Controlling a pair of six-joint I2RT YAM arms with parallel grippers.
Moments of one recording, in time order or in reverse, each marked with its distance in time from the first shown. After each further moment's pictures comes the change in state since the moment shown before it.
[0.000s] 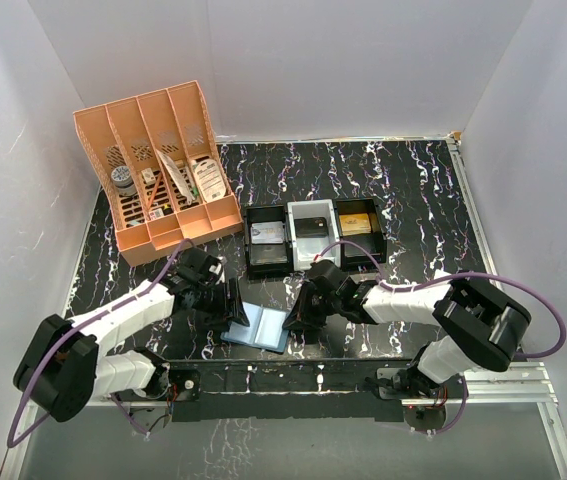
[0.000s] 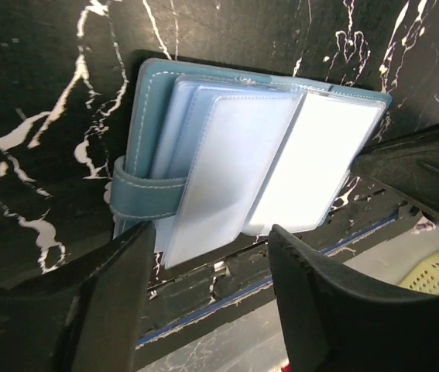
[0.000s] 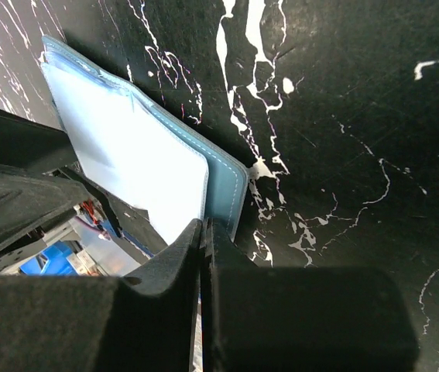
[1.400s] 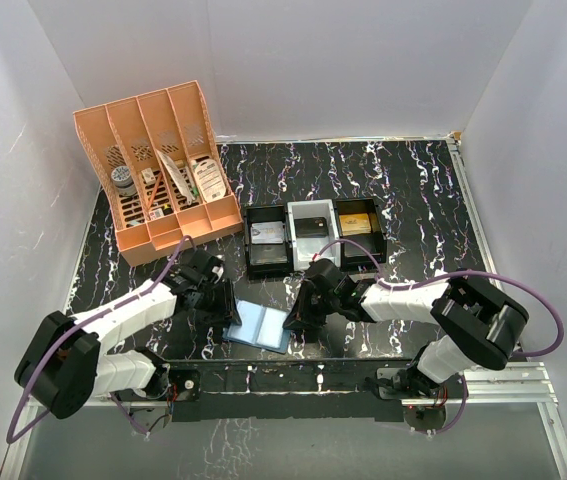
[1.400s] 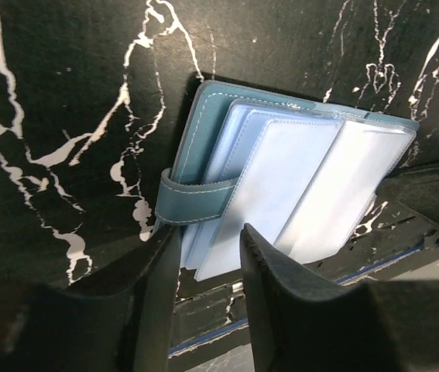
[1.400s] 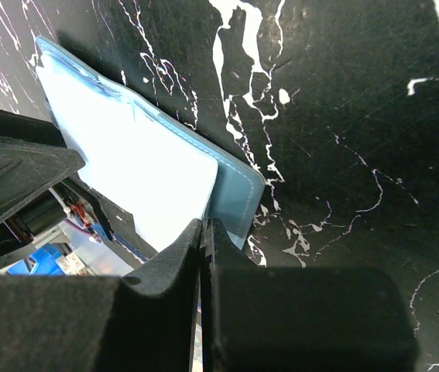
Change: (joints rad) left arm -0.026 0.013 0.014 -0.012 -0.139 -0.011; right arm 0.000 0.014 0.019 -0.022 0.008 -0.030
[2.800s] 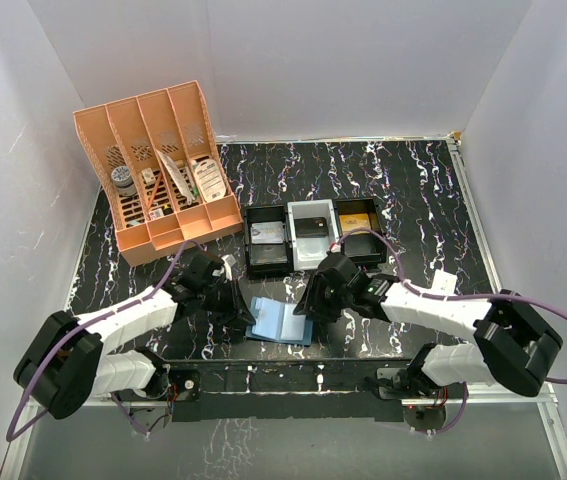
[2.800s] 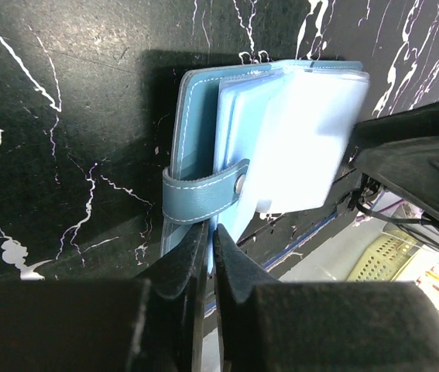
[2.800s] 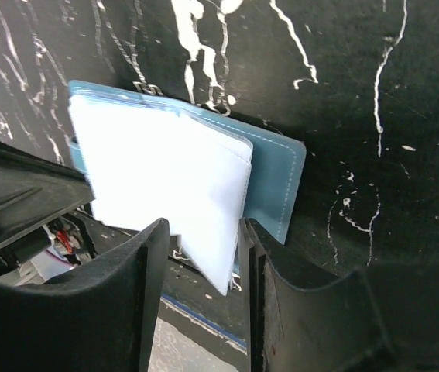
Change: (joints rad) left arm -0.020 -0.006 -0.087 0.281 0.205 -0.127; right arm -0.039 -0.214 0.047 -0.282 0.169 -0.077
